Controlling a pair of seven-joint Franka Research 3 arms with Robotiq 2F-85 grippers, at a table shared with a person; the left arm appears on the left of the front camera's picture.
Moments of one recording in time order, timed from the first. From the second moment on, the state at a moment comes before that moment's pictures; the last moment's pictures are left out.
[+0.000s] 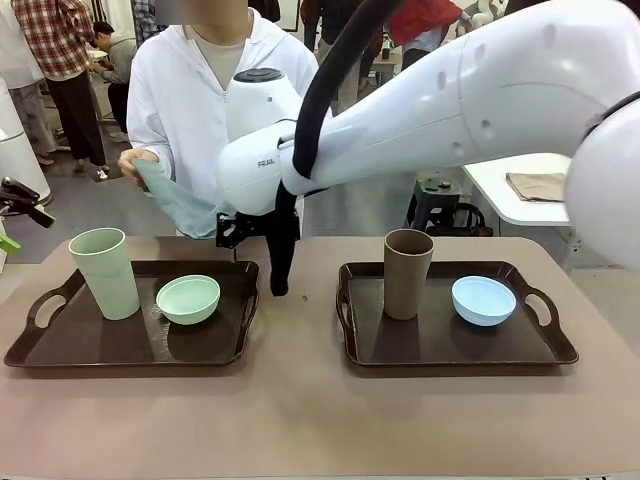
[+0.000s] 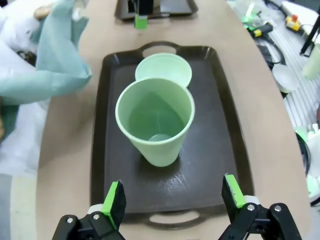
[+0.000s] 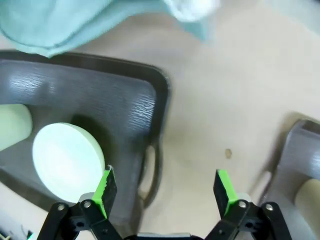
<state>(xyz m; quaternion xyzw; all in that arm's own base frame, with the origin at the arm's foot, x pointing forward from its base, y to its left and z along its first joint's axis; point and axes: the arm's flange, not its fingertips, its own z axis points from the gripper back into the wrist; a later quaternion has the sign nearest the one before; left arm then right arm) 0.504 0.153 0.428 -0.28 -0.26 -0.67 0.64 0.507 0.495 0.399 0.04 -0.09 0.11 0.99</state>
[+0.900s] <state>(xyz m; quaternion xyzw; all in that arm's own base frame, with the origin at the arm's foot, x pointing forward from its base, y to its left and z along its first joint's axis) 0.522 0.147 0.382 -0.29 -0.26 -0.64 0.67 0.486 0.549 0.388 0.05 -0.10 0.13 0.99</state>
